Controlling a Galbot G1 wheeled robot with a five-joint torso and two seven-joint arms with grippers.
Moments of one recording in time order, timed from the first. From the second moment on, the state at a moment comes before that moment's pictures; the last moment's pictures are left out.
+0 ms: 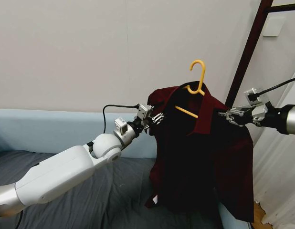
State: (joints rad) left arm 0.05 -0.84 0.63 -1.70 -0.87 -0.19 -0.06; right arm -0.91 -0.16 0.62 2.20 1.79 -0.43 0.03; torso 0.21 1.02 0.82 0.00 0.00
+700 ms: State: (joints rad) left arm 0.05 -0.83 0.63 -1.83 -0.86 -0.17 -0.08; right arm -0.92 -0.15 0.60 2.18 1.76 -0.40 0.07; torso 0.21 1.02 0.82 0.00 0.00
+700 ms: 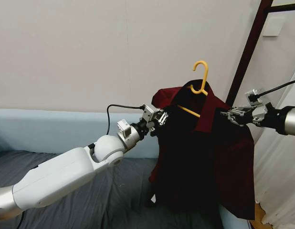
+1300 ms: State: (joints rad) left arm 0.17 -0.80 0.50 -1.99 -0.87 0.14 -0.43; right arm -0.91 -0.15 0.64 2.19 1.86 -0.41 0.20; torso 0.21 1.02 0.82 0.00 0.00
